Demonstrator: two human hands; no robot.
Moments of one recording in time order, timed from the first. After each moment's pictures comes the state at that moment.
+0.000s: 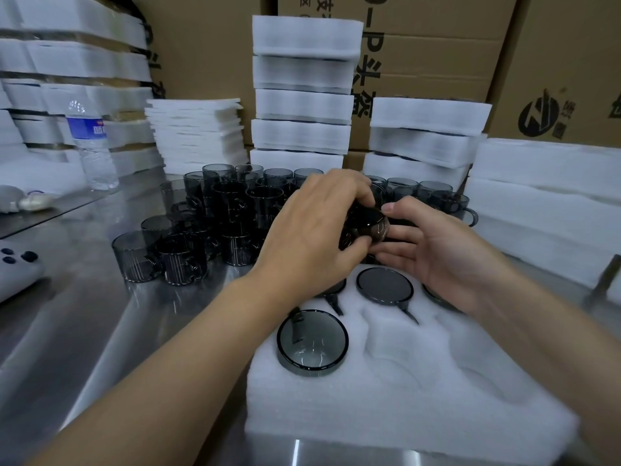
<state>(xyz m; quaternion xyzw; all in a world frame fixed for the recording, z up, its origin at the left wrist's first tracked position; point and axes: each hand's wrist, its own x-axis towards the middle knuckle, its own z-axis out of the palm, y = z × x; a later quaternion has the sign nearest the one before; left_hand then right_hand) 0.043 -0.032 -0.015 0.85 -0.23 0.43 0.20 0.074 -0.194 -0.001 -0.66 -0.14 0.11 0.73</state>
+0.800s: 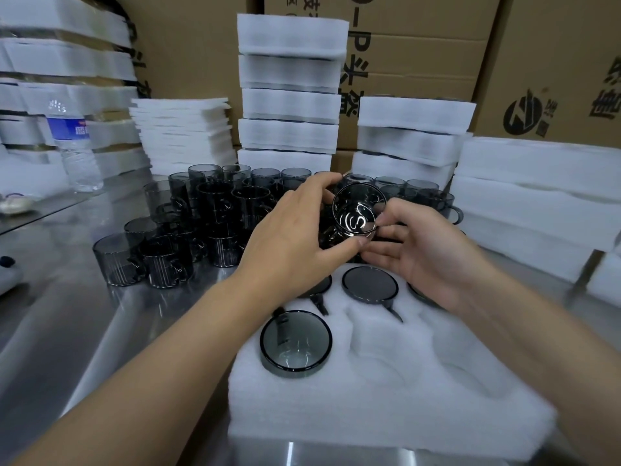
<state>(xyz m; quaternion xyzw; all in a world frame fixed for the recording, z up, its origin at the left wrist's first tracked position) 0.048 -0.031 -0.022 0.89 -0.14 0.33 0.28 0.078 -0.197 -0.004 -0.63 -0.17 0.13 0.75</state>
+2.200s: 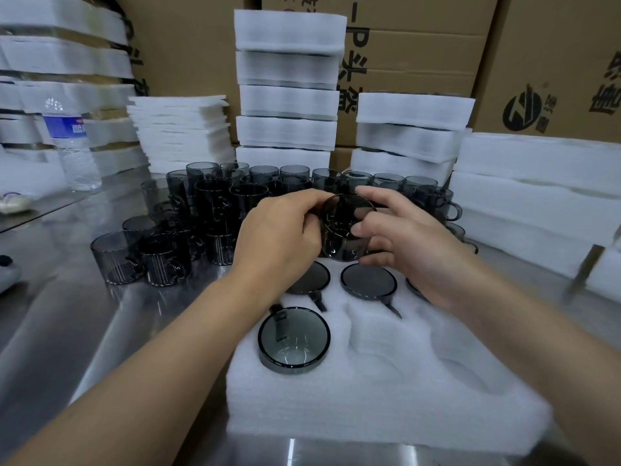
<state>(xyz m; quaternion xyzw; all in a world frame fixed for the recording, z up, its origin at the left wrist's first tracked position) 0.043 -0.029 -0.018 0.86 -0.09 0.37 0.34 0.071 -0.190 -0.007 -0.71 -0.21 0.06 0.67</state>
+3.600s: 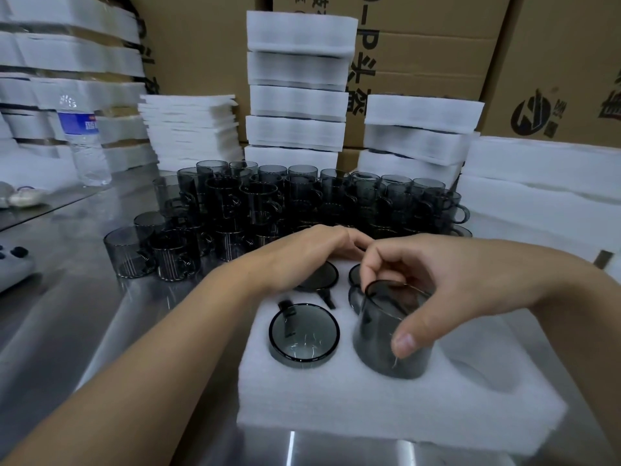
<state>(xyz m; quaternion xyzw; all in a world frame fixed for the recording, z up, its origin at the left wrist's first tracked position) 0.043 -0.023 -0.014 0.83 -0.24 -0.05 0.50 0.040 -0.219 0.031 -0.82 -0.45 0.22 0.26</state>
